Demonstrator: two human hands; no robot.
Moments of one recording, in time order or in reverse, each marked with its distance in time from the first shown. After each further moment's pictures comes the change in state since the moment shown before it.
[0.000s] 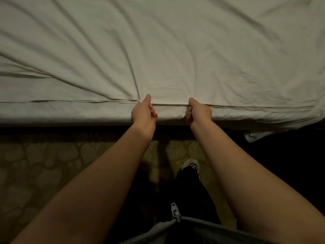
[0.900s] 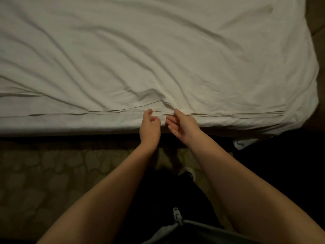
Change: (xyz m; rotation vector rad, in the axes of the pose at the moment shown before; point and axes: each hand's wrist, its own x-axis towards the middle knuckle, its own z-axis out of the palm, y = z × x) left_hand -0.051 -0.093 0.060 0.854 0.042 0.532; right_hand 0.003 -0.034 -0.080 0.037 -0.399 0.196
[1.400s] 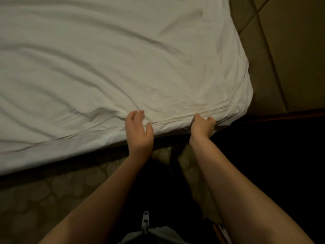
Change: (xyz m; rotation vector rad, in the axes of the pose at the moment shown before) left_hand -0.019 0.027 0.069 0.278 -0.036 0.612; right_hand 0.006 -0.053 -0.123 0.057 0.802 -0.368
